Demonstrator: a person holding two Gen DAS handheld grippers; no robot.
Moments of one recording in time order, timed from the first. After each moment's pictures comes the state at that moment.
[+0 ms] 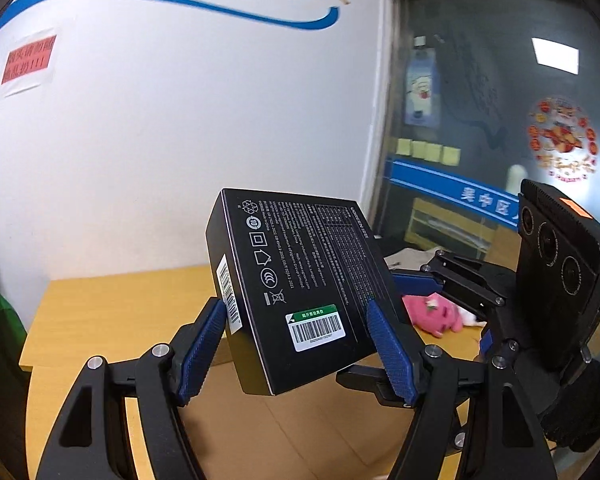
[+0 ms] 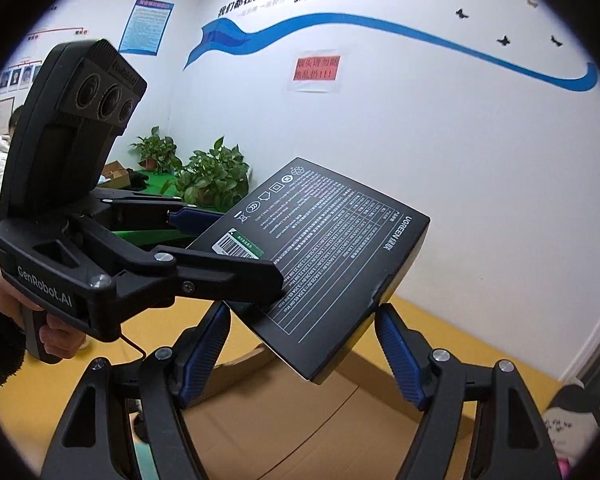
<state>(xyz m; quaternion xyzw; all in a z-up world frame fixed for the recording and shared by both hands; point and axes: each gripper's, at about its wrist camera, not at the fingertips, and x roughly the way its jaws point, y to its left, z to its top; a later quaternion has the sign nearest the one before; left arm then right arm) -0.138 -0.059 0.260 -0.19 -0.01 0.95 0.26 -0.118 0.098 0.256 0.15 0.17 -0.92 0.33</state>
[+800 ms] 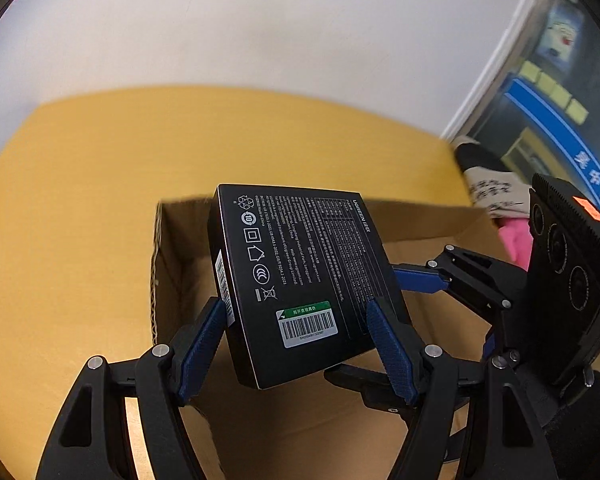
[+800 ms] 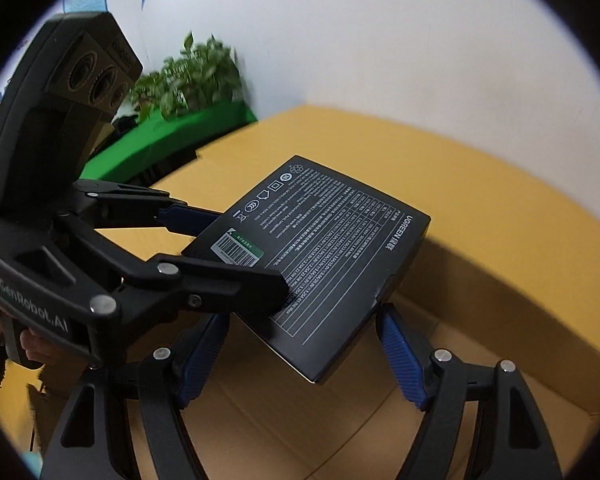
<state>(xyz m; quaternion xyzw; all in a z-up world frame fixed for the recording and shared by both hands) -0.320 -0.086 0.030 -0.47 -0.08 0.86 0.19 -0.310 0.043 0.029 0.39 0.10 -0.83 0.38</state>
